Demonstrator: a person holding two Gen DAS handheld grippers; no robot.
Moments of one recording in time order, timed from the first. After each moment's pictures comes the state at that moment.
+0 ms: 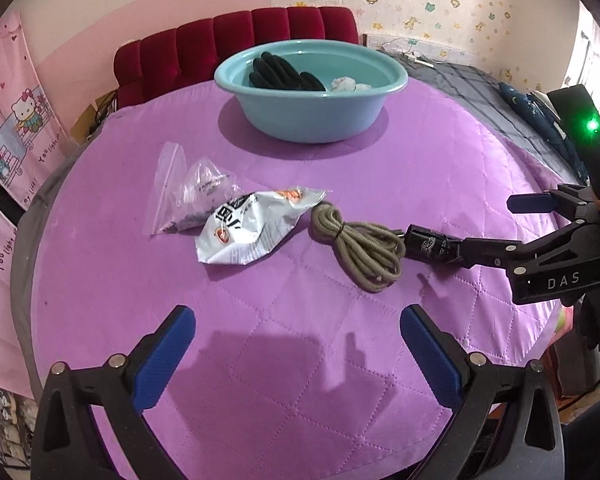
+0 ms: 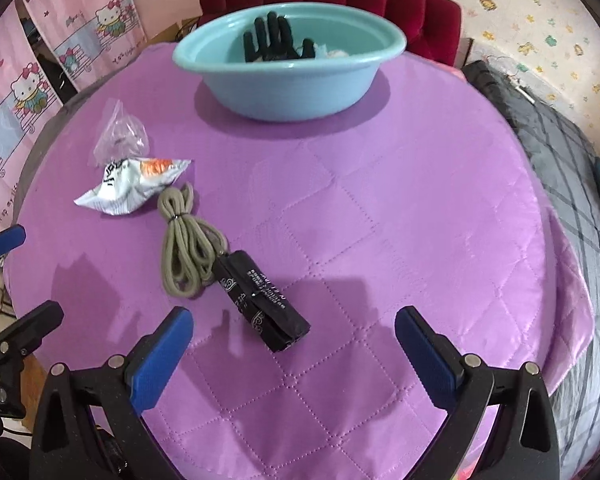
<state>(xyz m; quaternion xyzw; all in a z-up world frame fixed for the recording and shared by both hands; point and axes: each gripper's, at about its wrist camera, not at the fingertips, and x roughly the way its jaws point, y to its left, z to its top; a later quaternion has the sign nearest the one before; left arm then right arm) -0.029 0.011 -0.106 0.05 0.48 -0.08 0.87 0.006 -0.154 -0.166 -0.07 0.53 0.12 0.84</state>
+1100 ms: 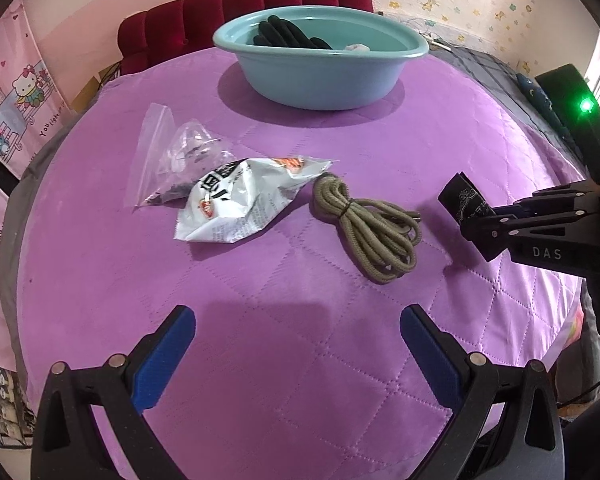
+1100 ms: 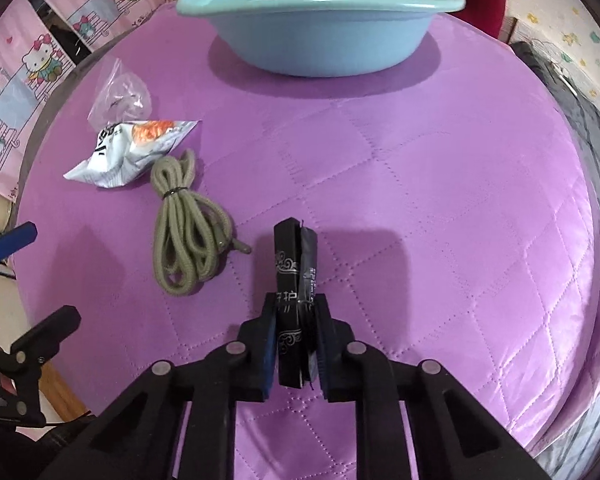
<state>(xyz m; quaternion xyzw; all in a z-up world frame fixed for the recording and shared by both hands) -0.012 0.001 -0.131 0.04 0.53 -0.06 0.85 0.052 -0.135 -0.212 -0.08 0.59 0.17 0.79</state>
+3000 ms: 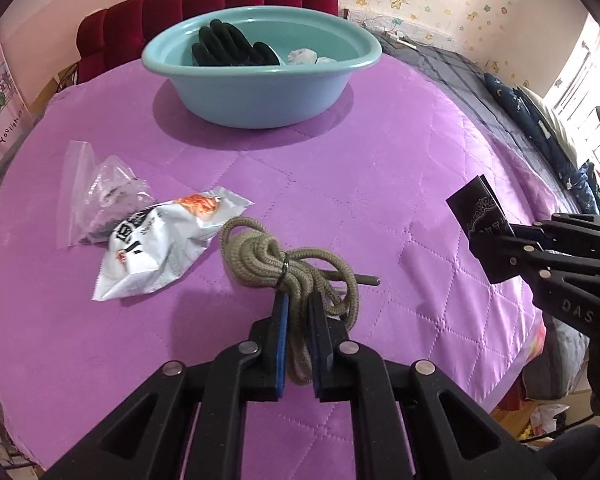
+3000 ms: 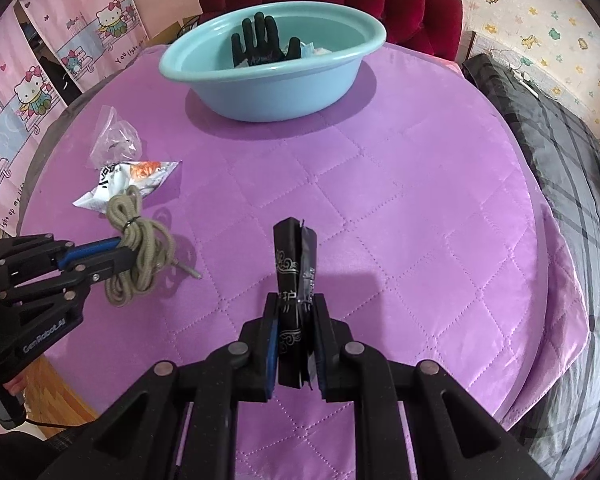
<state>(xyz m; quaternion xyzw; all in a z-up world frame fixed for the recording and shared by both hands) 0.039 -0.037 -0.130 0.01 0.53 -0.13 0.84 0.015 -0.182 -0.156 -0.06 0.54 0.13 0.83</state>
